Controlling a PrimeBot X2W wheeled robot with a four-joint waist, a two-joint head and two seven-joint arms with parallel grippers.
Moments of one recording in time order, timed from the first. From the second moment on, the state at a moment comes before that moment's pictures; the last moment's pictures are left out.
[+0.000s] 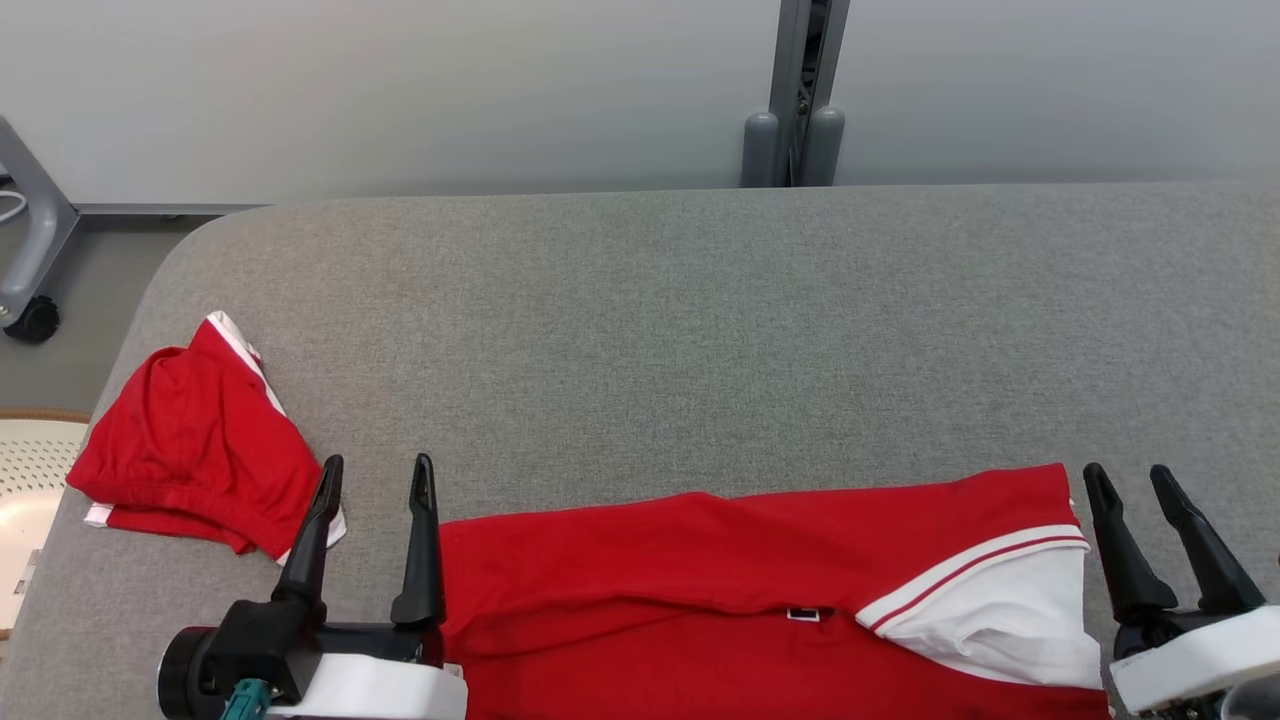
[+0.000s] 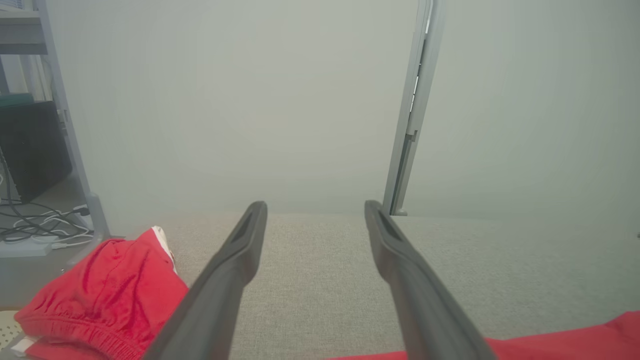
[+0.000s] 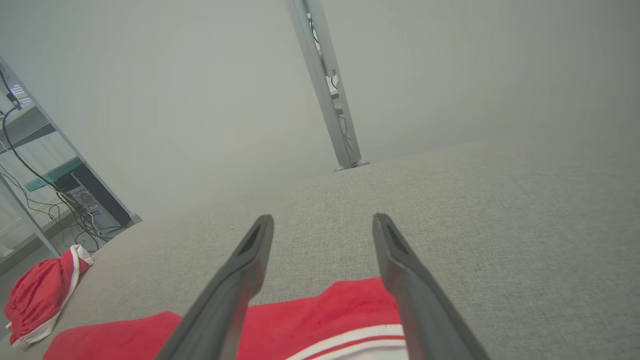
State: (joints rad) left arm 0.04 0.05 -0.15 0.00 -0.21 0.08 -0.26; right arm 0.00 -0.27 0.07 0.12 0.62 0.13 -0.16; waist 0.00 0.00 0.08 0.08
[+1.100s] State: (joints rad) left arm -0.03 0.05 -0.15 0.03 -0.14 0.02 -0.26; right arm -0.11 -0.45 0.25 0.34 0.91 0.13 0.35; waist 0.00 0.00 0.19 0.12
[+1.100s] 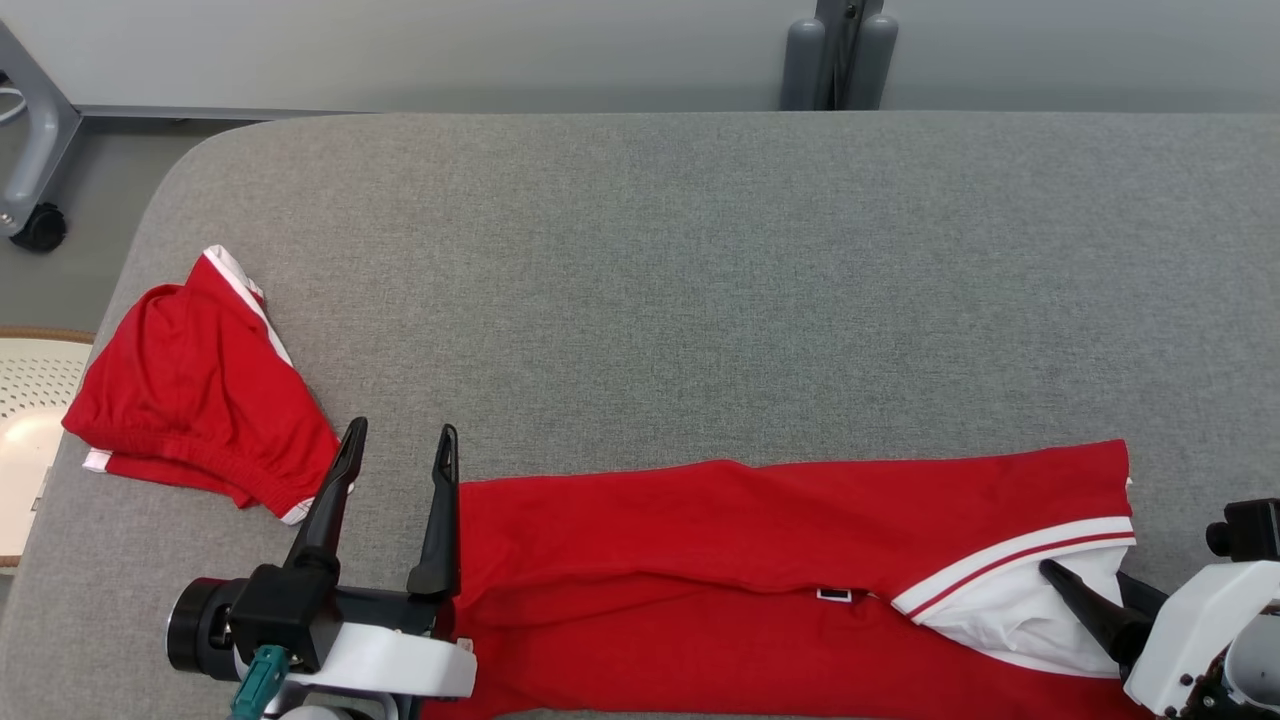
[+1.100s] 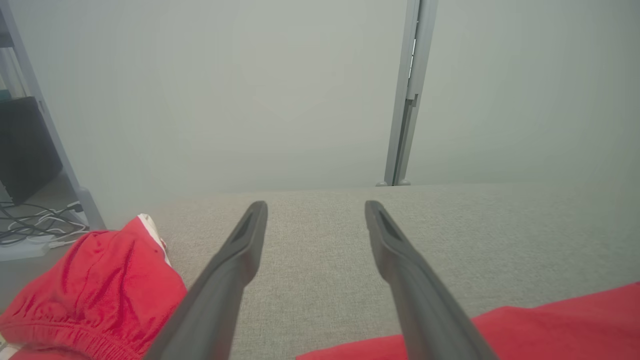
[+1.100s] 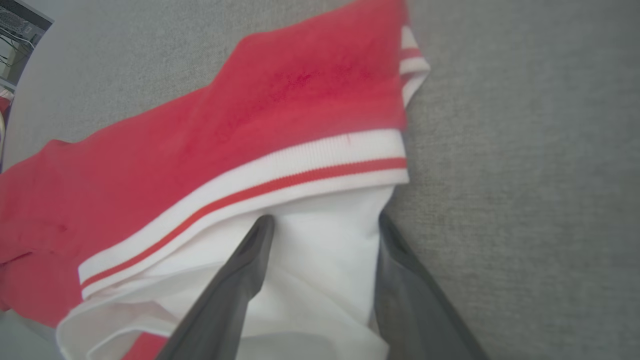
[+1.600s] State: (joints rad) left arm -0.03 0.05 -0.17 0.03 -0.15 0.04 -0.26; right arm -0.17 -0.47 0.35 0.36 0.99 0.13 0.36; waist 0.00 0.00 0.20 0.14
